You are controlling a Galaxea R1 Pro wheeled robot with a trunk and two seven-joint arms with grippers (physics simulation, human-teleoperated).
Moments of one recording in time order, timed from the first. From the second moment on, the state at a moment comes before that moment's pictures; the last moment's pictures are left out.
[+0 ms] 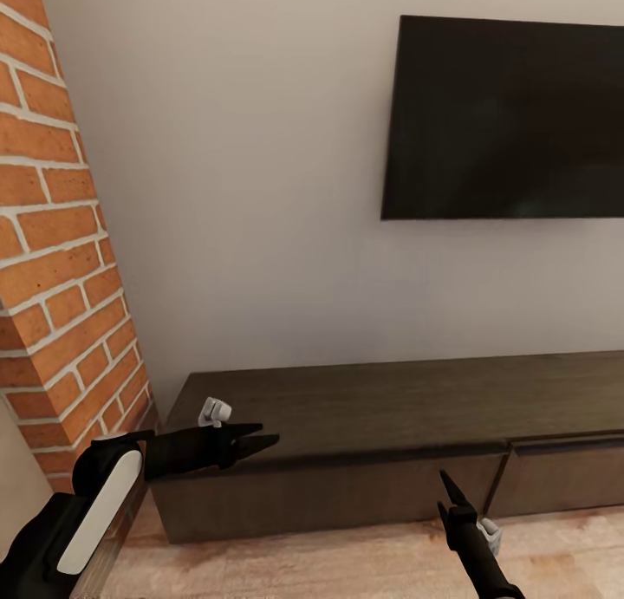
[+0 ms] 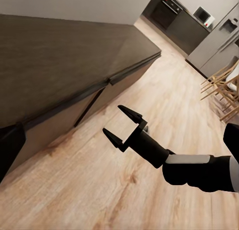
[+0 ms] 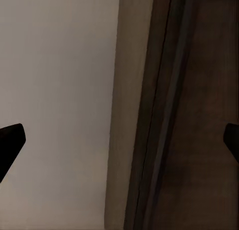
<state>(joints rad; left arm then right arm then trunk) -0.34 0.24 -0.15 -1.60 0.58 0.89 -0.76 -0.47 -0.10 -0.63 -0.10 -0.85 0.13 0.96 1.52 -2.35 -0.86</state>
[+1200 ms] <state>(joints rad) -0.34 0.24 -0.14 -1.60 0.58 0.90 -0.76 -0.47 -0.10 -0.63 -0.10 -0.85 0.13 0.96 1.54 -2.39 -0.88</state>
